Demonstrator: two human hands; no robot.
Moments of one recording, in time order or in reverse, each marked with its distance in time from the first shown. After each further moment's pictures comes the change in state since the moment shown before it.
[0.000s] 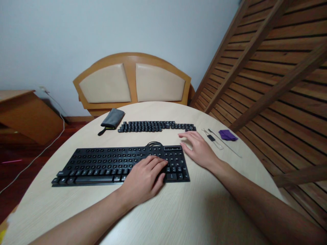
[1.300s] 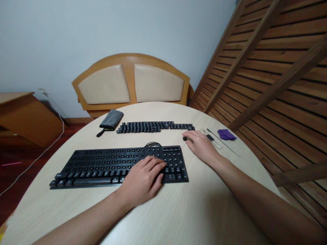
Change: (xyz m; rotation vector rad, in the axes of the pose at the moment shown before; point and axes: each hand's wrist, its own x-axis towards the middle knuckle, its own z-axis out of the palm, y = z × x) left_hand 0.002 0.000 -0.001 -0.002 0.012 0.016; right_hand 0.000 0.032 0.001 -0.165 -0.070 0.087
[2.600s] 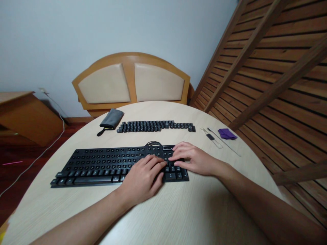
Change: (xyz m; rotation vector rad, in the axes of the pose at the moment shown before) left_hand 0.001 0.001 0.000 -0.003 -0.017 -0.005; right_hand -0.008 -0.049 -0.020 0.512 -0.289 -0.388
